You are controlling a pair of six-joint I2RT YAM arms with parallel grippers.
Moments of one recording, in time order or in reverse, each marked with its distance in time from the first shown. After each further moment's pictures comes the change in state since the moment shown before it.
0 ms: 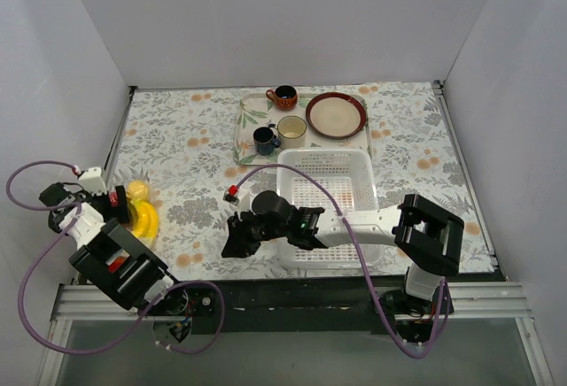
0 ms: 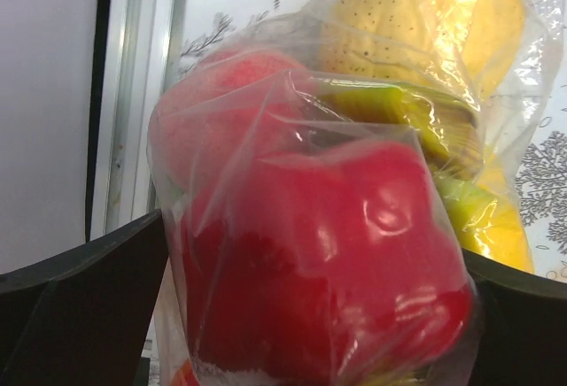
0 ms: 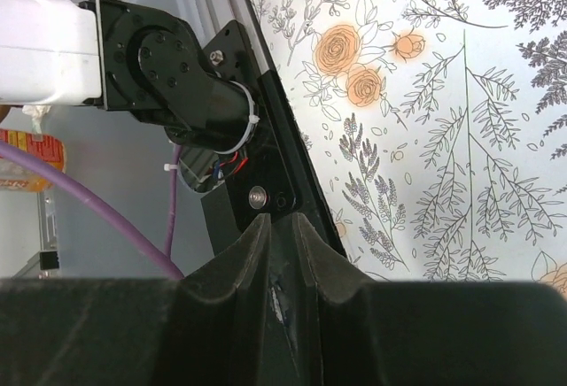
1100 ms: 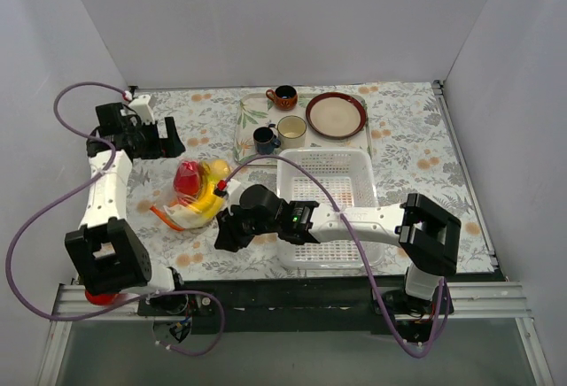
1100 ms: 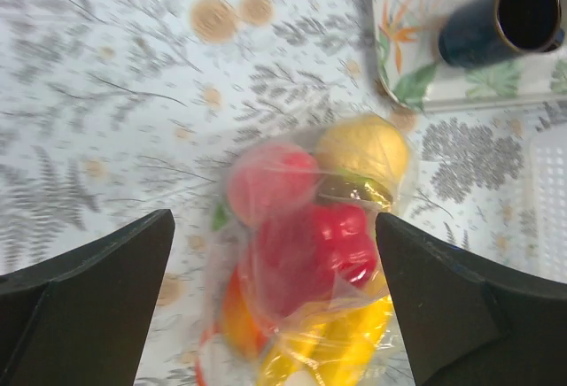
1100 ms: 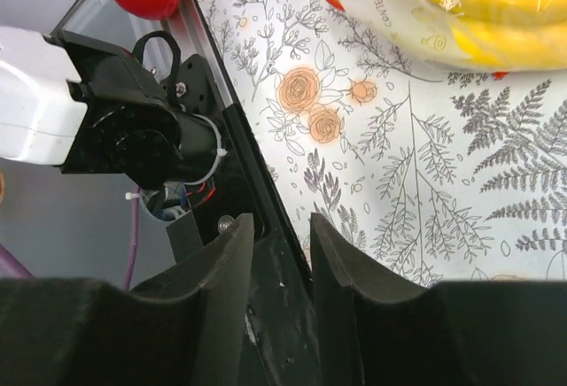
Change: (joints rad) left arm -0.633 0.122 0.424 -0.180 0.076 -0.500; right arm 0.021 0.019 0.153 -0.200 0.129 -0.105
